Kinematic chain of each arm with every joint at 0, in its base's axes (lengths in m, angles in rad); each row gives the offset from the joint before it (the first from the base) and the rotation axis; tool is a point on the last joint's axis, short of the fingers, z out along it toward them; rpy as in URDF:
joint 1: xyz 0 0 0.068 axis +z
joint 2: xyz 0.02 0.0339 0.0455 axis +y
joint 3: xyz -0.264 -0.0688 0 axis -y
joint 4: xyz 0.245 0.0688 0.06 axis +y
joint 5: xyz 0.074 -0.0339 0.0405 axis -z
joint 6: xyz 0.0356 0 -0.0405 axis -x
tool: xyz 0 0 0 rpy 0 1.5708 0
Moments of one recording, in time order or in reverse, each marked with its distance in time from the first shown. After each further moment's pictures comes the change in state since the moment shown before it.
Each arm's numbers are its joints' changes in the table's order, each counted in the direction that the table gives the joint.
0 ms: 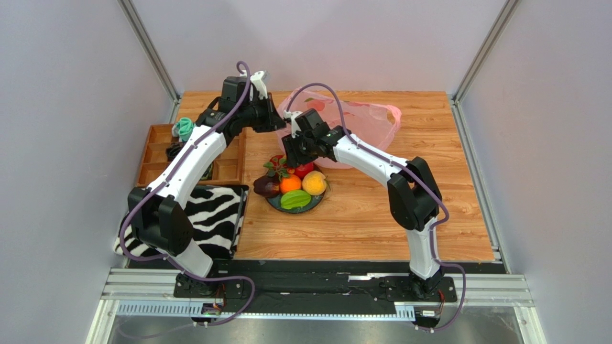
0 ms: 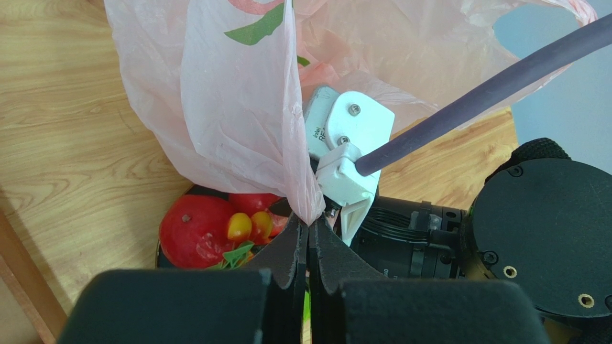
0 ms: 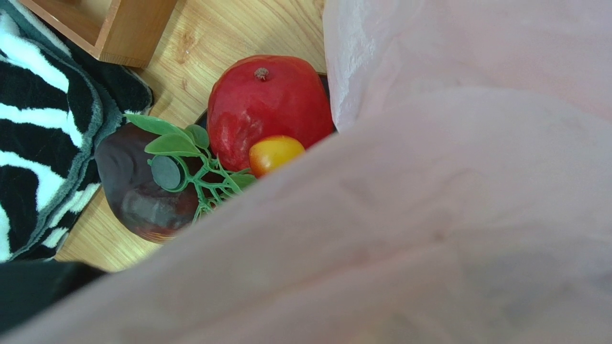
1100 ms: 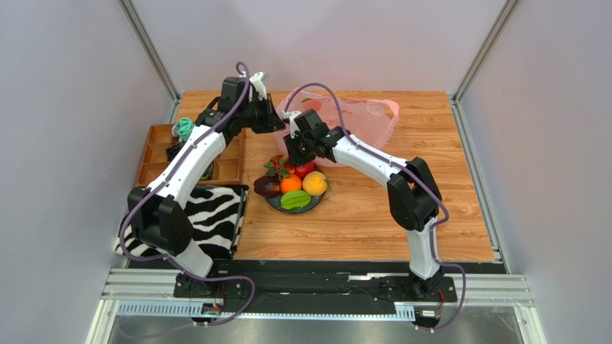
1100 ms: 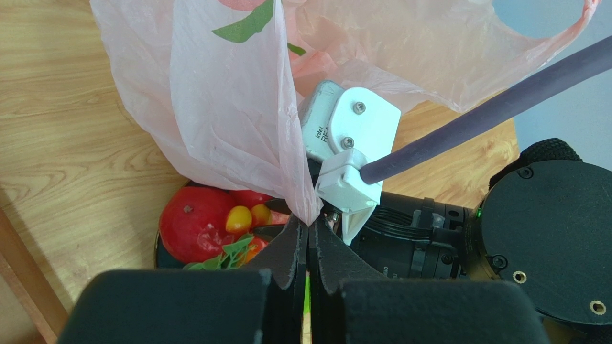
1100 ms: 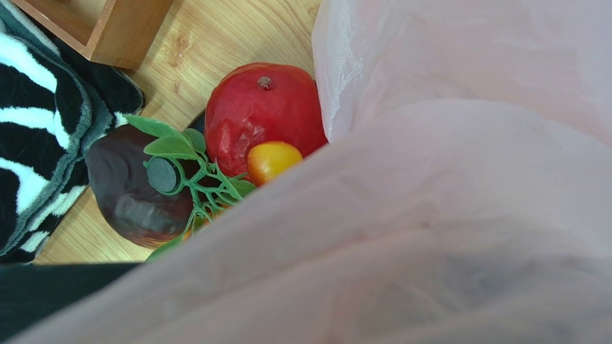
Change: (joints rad) left arm 0.004 0.000 0.000 0.018 0.010 0.004; right arm 0.009 -0.001 -0.002 -0.018 0.026 0.042
